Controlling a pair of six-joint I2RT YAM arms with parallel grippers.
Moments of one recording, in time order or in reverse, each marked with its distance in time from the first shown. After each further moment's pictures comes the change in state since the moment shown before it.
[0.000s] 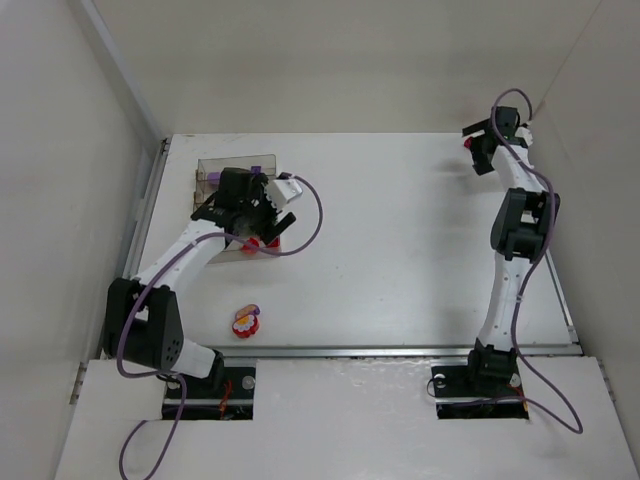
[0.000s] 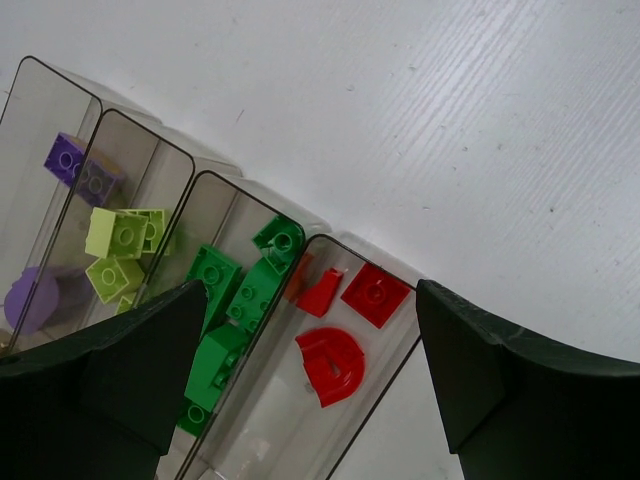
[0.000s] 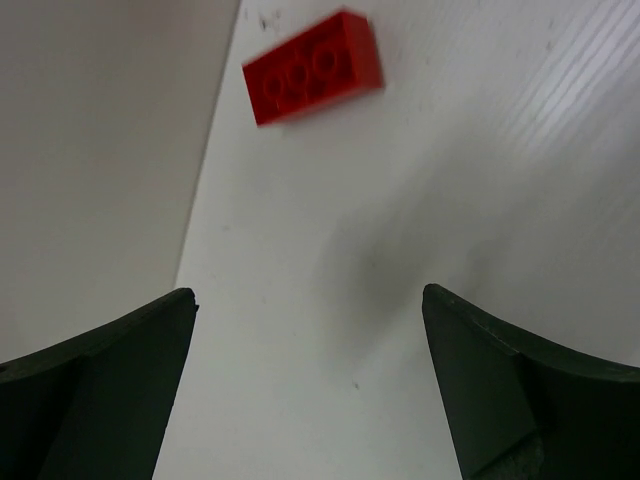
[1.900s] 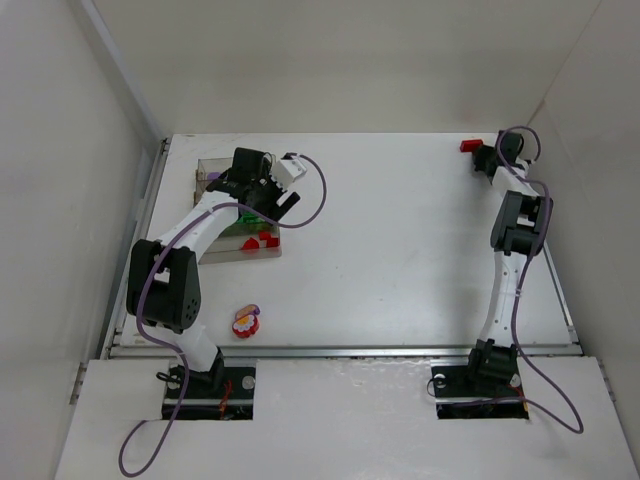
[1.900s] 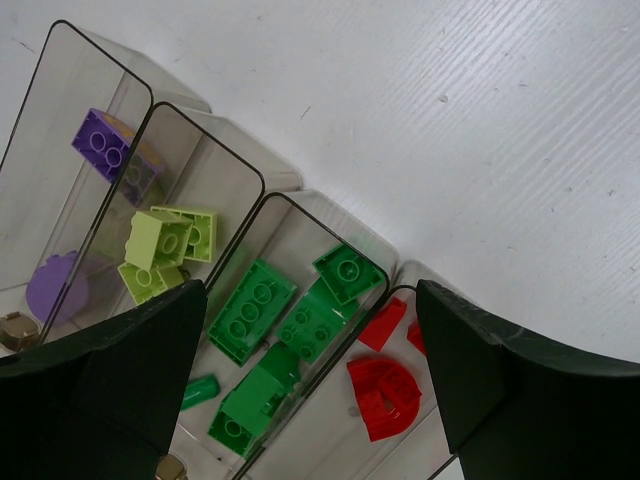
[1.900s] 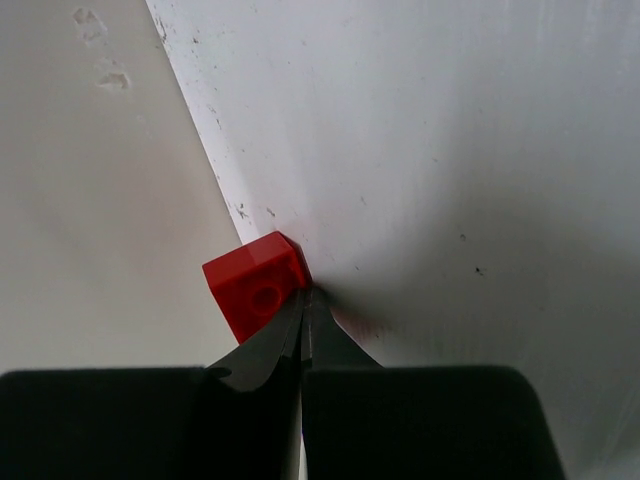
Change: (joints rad) left arm 0.000 0.254 0.252 -0.072 -0.134 -0.051; right arm -0.100 0.263 0.059 0.357 -0.060 0.557
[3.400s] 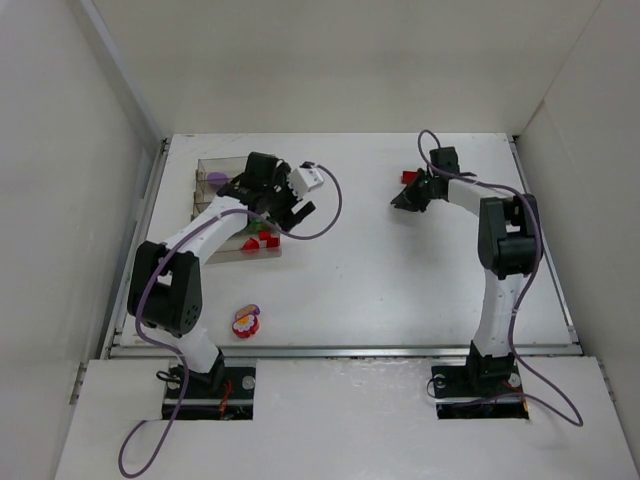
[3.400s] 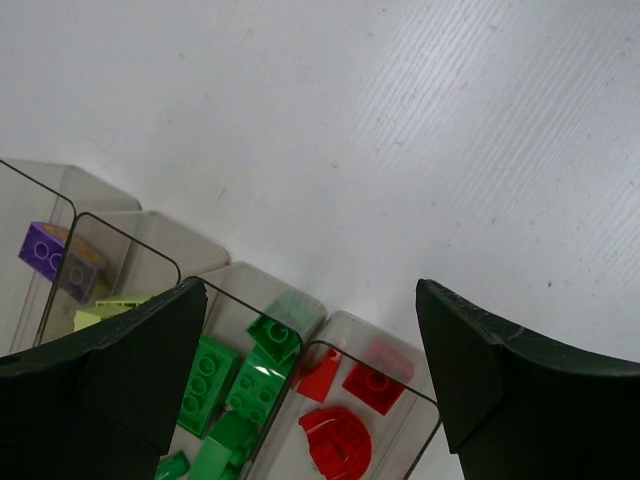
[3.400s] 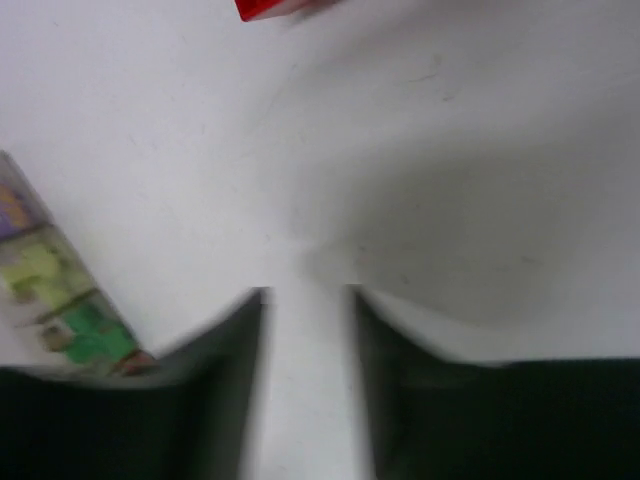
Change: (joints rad) left arm -0.076 -0.013 -0.026 0.037 0.124 0.038; right arm 0.347 -0.546 -0.731 -0.161 -0.408 -0.797
